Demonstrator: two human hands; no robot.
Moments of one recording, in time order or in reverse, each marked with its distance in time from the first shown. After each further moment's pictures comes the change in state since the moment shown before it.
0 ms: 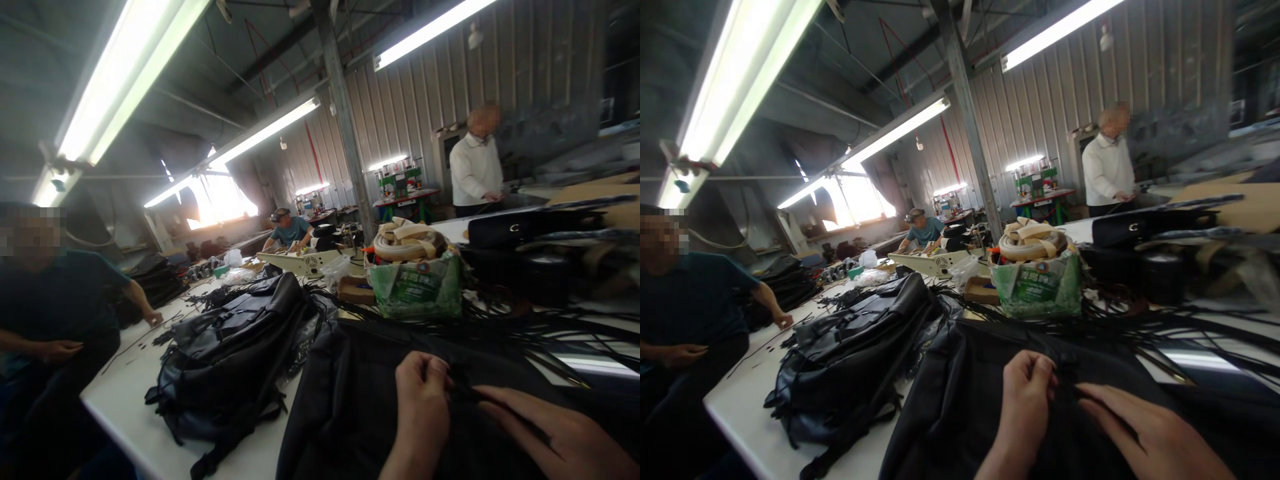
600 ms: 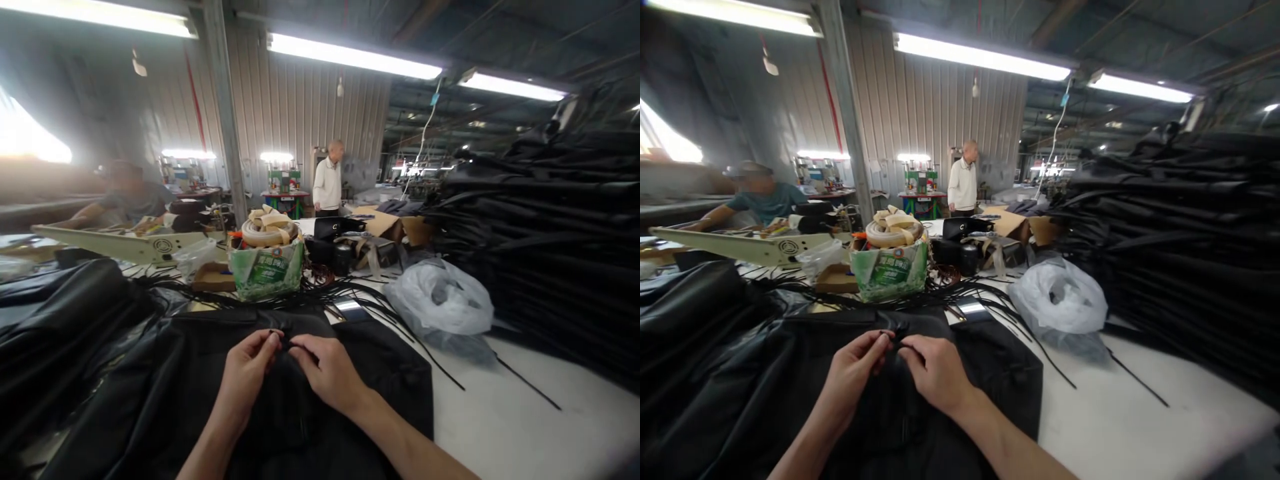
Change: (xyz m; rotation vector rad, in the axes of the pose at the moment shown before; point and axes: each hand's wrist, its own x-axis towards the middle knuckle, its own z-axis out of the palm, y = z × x) left_hand -0.002 -0.009 -0.010 -0.083 -0.181 -0.050; right_hand 0.011 -0.090 -0.033 0.082 -0.201 0.086
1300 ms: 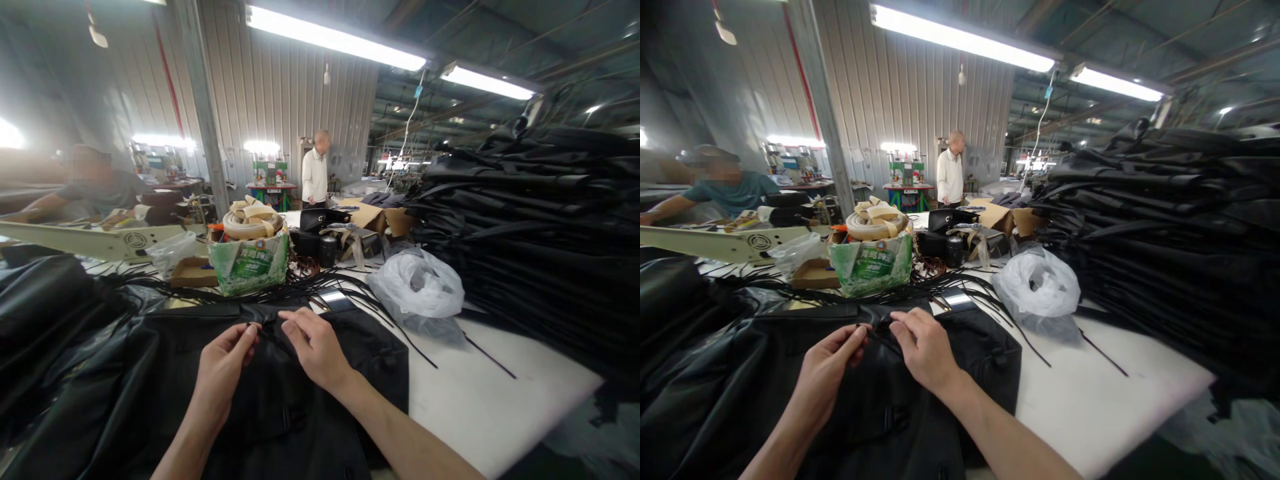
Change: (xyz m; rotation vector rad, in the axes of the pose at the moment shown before) left_hand -0.003 0.004 -0.002 0.045 0.116 -0.038; right_hand 0.007 -0.004 -0.014 0.033 0.147 0.014
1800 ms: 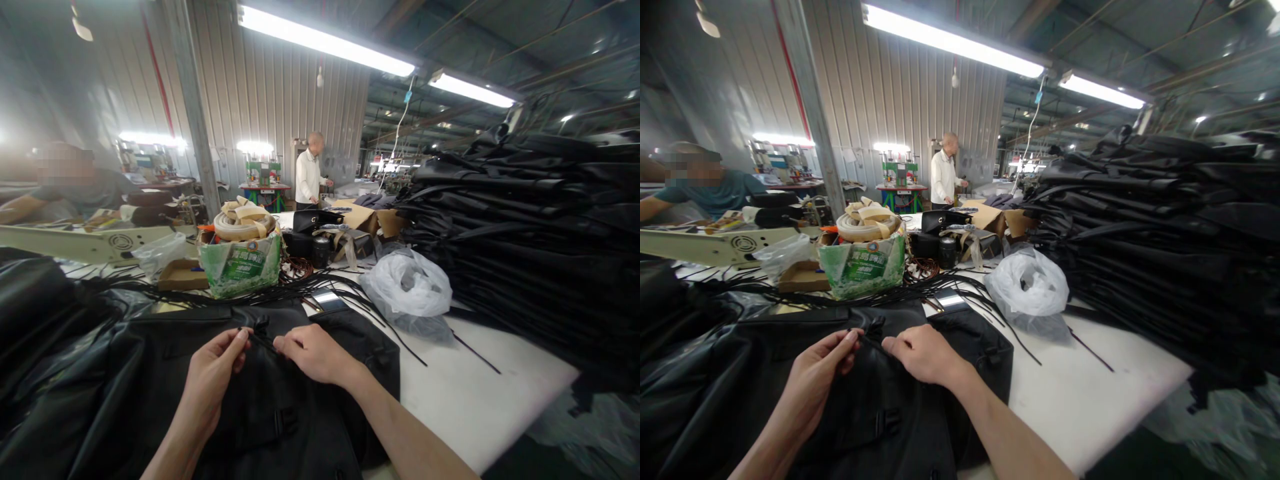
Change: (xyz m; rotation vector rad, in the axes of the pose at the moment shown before) left_hand 0.001 -0.003 -0.002 -0.053 0.012 -0.077; right_hand 0.008 -0.002 -0.025 -0.078 -0.422 0.314
